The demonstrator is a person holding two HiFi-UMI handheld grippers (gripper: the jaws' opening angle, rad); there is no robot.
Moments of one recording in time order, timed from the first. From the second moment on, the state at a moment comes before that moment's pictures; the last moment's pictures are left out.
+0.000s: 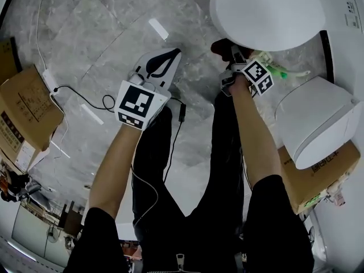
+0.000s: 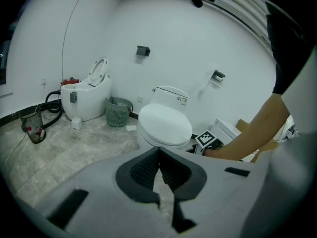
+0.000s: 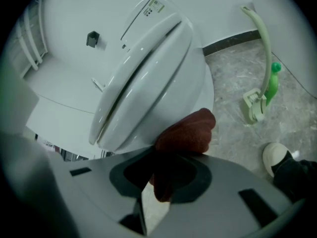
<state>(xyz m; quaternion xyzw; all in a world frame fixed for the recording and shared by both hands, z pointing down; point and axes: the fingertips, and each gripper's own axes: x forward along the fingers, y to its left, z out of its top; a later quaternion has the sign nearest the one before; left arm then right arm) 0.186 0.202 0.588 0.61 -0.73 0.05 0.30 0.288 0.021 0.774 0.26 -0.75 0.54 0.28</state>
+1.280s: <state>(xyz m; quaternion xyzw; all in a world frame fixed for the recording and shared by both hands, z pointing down) -0.013 0.353 0.305 0.60 -0.76 0.06 0.23 0.103 0.201 0.410 0.14 -0.89 0.31 0.31</state>
